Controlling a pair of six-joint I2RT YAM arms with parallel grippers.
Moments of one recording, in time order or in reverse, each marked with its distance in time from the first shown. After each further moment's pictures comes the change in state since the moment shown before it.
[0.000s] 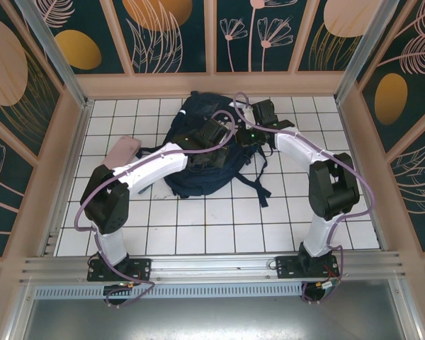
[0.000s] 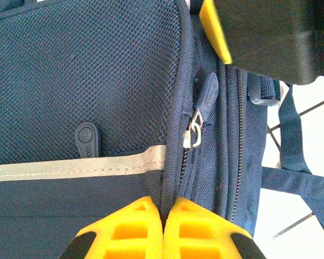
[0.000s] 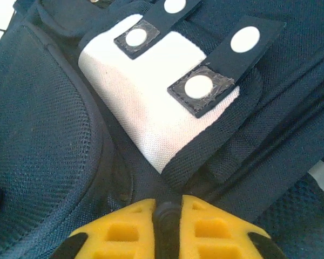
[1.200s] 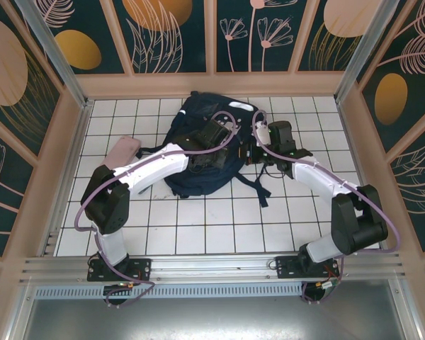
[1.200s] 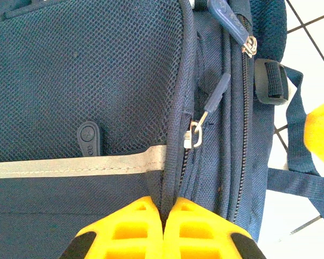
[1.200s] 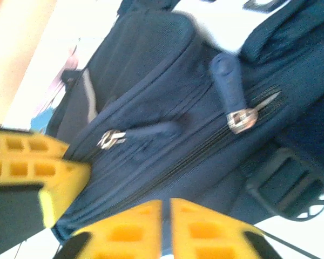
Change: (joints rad) left arm -0.007 0.002 0.001 -0.007 -0.029 -0.004; right arm -0.021 -0.341 -0.419 0.269 -0.214 0.184
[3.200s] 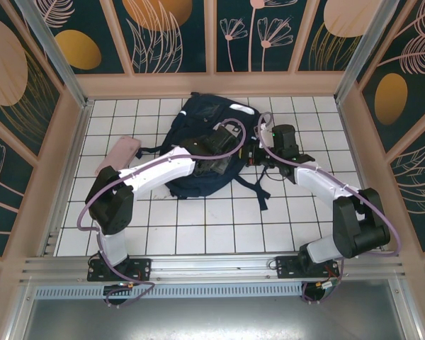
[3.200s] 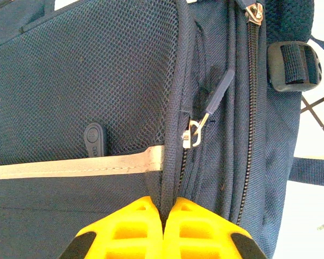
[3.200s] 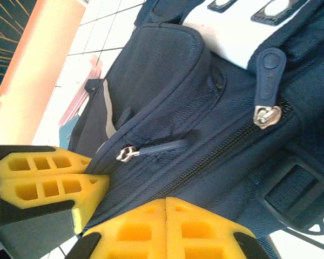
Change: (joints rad) left arm -0.064 0.023 0.028 -0.076 -0.146 0.075; right arm -0.014 -0.036 -0.098 0.129 -0.105 0.094
